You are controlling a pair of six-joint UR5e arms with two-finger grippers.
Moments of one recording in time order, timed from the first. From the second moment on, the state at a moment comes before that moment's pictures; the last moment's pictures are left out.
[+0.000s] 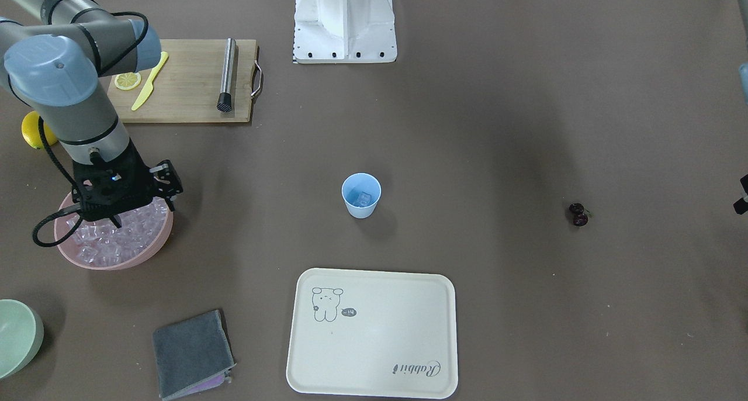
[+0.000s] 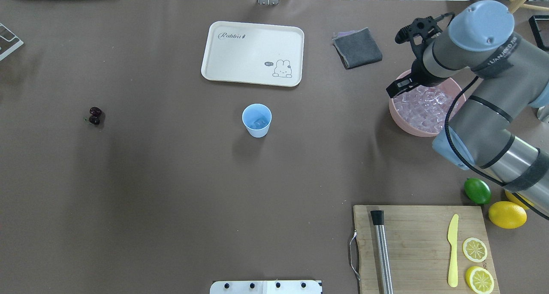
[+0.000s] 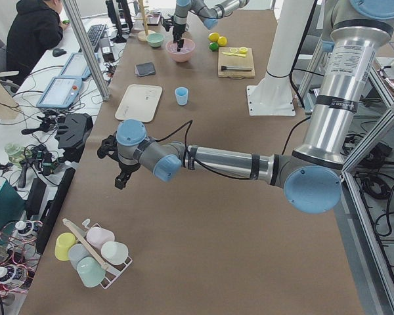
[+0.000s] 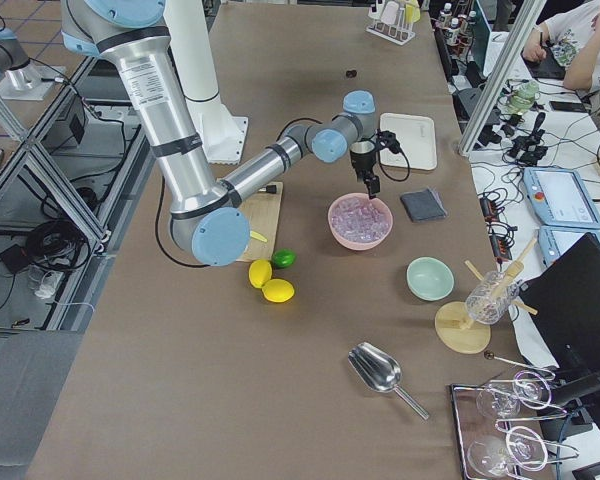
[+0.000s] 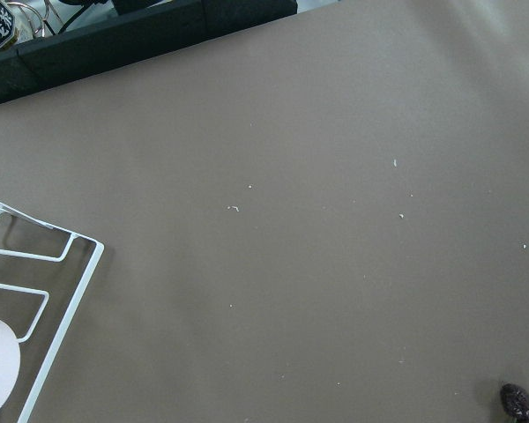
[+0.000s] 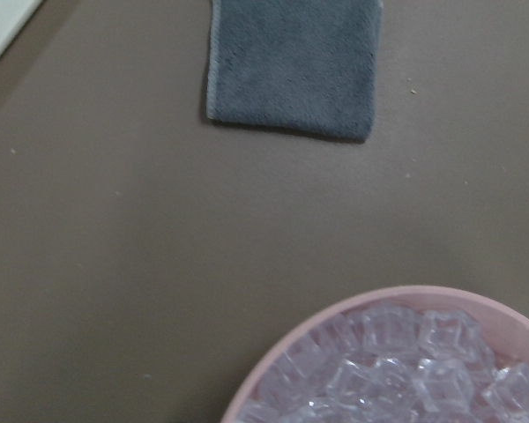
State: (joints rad) left arm -1.40 -1.80 -1.44 -2.08 -2.35 -0.20; right arm 0.89 -1.23 1.73 -1.42 1.93 0.48
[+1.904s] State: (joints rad) left arm -1.37 -1.80 -1.39 -2.12 -2.35 -0.21; right arm 0.89 -1.30 1.65 -1.37 1.82 0.36
